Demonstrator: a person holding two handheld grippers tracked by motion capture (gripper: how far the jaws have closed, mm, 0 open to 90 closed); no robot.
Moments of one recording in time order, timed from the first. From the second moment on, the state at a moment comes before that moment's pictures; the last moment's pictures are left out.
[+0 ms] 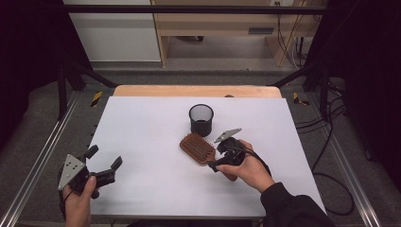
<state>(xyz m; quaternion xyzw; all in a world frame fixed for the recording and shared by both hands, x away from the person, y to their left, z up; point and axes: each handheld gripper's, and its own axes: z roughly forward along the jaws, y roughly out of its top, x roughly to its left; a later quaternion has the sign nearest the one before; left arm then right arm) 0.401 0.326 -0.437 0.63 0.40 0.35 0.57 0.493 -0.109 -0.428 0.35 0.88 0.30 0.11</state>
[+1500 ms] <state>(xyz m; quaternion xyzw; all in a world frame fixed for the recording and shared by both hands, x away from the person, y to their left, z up) 0.402 0.326 -0.438 0.63 0.40 0.34 0.57 0.503 -0.095 -0.457 0.36 0.90 0.23 0.07</state>
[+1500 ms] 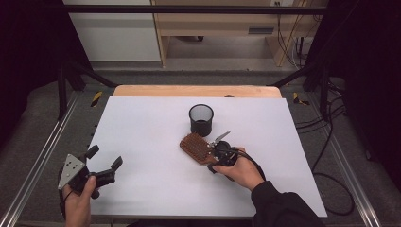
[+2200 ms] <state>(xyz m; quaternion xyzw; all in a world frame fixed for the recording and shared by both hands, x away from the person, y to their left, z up) 0.402 0.324 -0.437 0.63 0.40 0.34 0.57 0.503 -0.093 -0.456 0.35 0.91 0.21 0.08</state>
